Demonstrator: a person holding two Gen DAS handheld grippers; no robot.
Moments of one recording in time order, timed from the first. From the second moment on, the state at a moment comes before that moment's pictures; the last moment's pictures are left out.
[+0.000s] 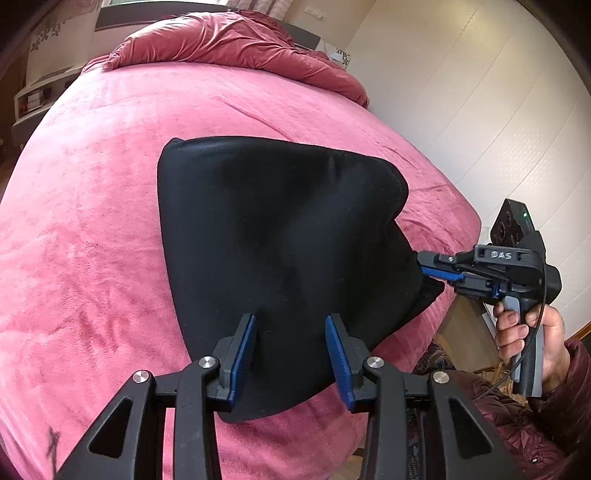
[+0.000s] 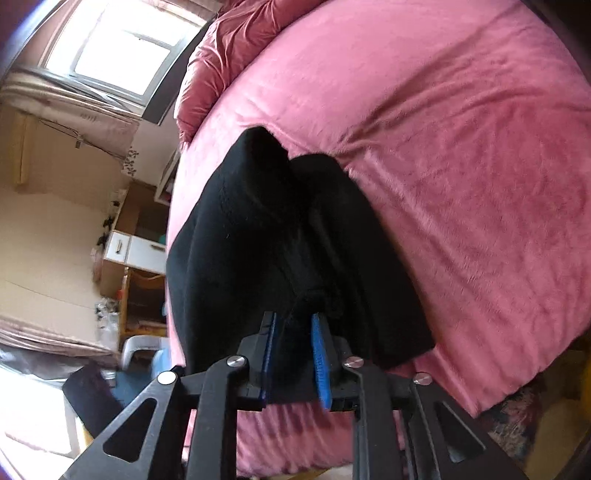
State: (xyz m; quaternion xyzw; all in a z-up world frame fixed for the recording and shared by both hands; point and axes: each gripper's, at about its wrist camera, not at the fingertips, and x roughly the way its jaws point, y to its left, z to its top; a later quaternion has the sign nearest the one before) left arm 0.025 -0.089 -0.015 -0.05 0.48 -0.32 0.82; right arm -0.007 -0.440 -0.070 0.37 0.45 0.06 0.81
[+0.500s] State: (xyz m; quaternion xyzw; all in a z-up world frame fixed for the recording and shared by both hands) left arm 0.024 -0.089 -0.015 -0.05 0.47 -0.32 0.82; right arm -0.032 -0.451 -0.048 0.35 0.44 0.05 0.82
